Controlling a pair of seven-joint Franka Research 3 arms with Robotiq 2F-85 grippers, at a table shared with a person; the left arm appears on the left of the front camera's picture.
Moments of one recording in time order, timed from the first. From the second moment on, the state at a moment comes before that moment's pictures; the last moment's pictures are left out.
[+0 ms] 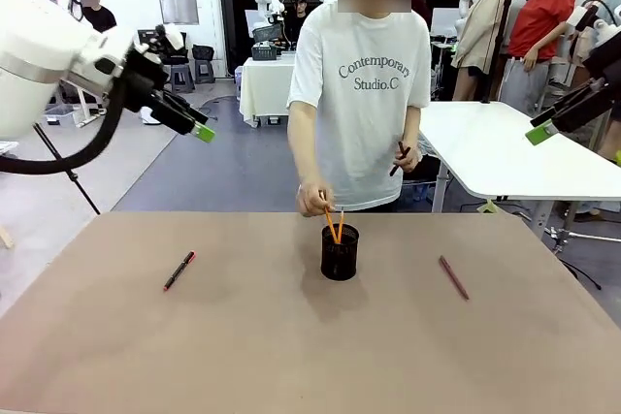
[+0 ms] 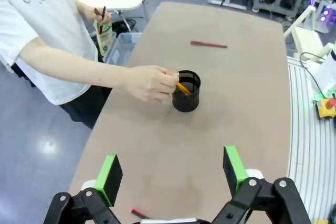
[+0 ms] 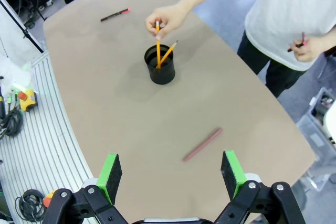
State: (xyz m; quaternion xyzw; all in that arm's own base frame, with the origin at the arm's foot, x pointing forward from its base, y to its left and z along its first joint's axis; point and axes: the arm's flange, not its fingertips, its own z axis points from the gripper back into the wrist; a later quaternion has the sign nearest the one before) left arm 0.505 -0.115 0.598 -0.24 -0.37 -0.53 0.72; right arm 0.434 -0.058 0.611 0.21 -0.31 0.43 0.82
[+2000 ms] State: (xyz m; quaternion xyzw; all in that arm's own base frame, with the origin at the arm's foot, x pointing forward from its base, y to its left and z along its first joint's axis) left arm 0.499 -0.093 0.610 -0.25 -0.36 -0.53 0.73; right arm 0.467 0.024 0.568 0.21 -0.18 0.40 0.87
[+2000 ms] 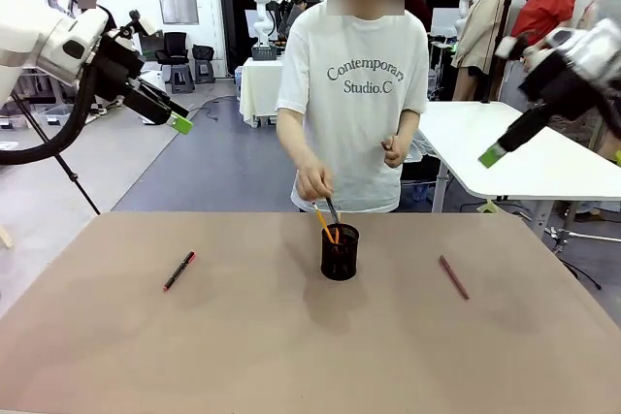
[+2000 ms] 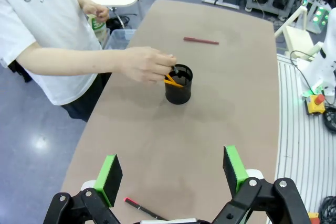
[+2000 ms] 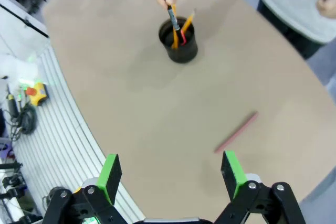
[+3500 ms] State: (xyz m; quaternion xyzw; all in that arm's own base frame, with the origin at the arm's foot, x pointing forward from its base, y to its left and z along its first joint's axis) left arm 0.499 -0.093 0.610 -0.25 -0.36 -0.53 0.73; right arm 0.495 0.036 0.460 0.00 -0.14 0.28 0.95
